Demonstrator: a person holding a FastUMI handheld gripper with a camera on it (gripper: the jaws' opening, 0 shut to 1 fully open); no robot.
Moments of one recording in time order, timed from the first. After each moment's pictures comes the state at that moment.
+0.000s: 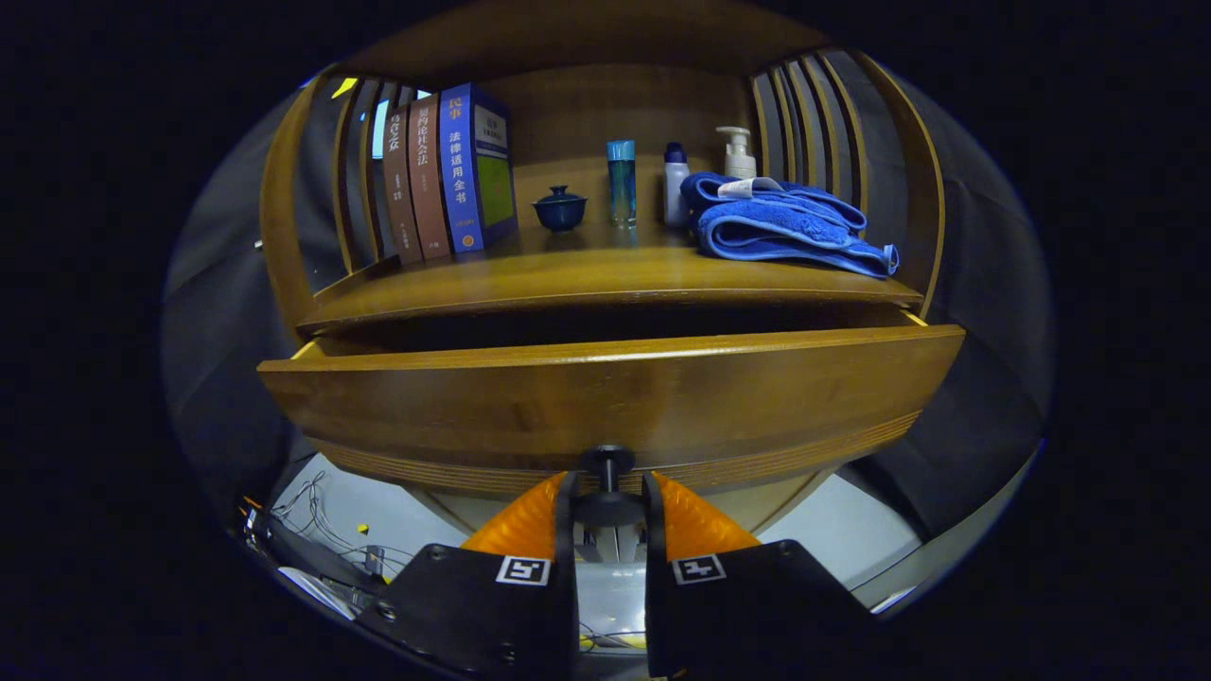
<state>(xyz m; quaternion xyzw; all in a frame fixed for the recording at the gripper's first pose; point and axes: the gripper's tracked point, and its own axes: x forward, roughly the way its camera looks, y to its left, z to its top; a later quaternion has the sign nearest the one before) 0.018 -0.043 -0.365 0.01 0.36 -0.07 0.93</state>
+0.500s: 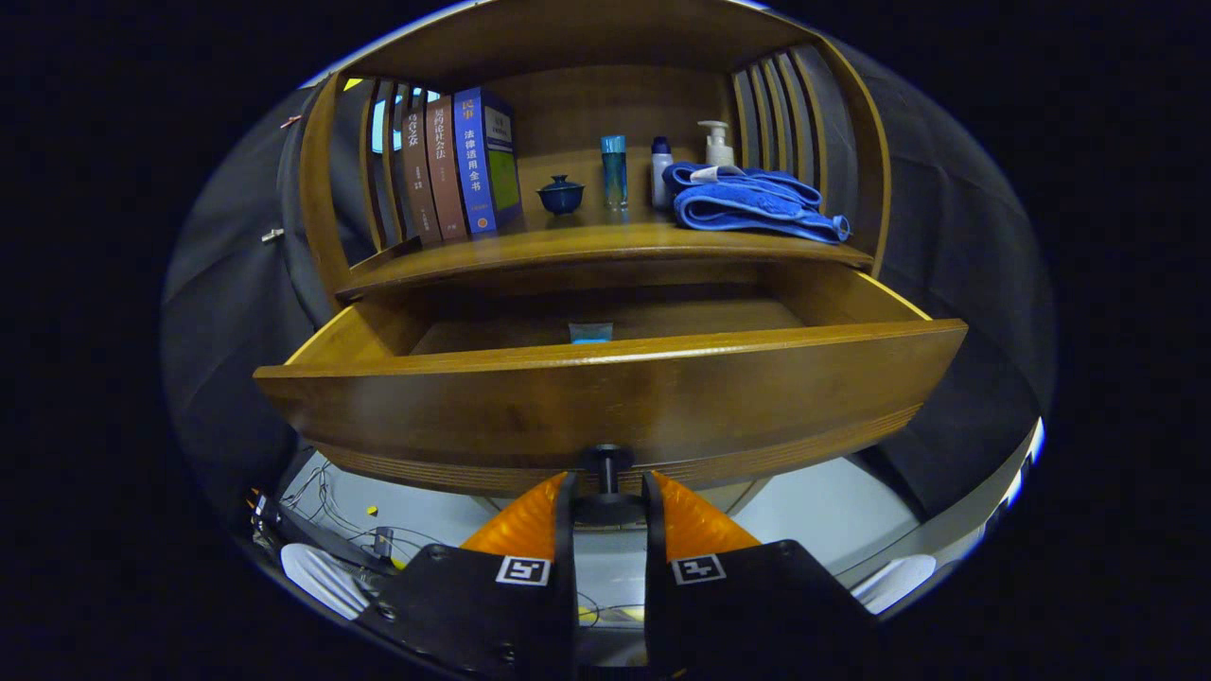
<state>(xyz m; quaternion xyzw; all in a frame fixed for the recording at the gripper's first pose) -0.062 -0.037 -0.354 0.03 0.39 -0.07 0.92</state>
